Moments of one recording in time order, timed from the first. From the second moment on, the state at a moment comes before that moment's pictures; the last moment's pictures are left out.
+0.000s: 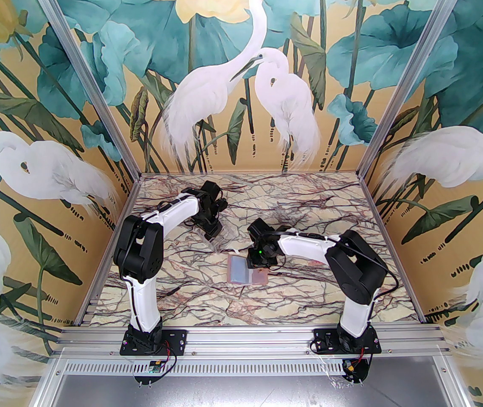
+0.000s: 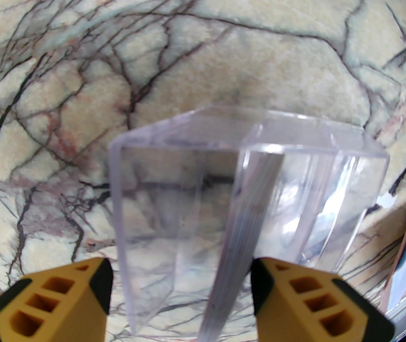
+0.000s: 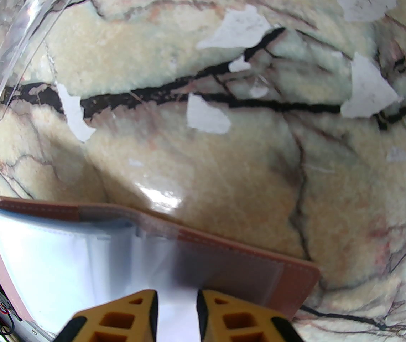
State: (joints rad) left arm -0.38 1.98 1.55 -0.94 -0.10 0.26; right arm 0.75 1.84 1.11 -0.55 -0.25 0.60
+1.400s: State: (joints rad) left arm -0.38 1.94 1.55 -0.94 -0.14 0.26; right arm 0.75 1.85 1.12 -0.56 -0.26 0.59
